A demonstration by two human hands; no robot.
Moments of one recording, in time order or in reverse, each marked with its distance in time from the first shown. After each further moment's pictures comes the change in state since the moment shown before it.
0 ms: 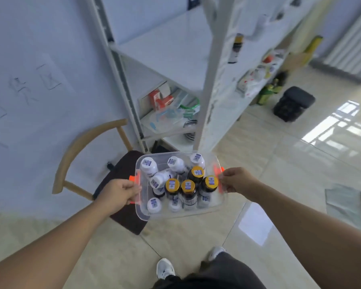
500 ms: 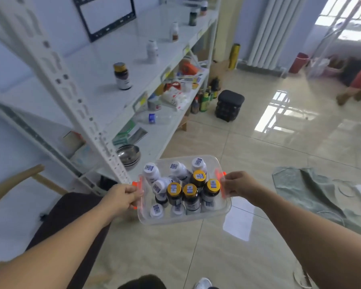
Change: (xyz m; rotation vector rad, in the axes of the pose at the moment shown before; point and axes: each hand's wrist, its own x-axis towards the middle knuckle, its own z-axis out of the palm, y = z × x) left_hand 0.036 0.210 0.203 0.031 -0.242 0.170; right_hand -0.060 0.066 -0.264 0.127 0.260 0.004
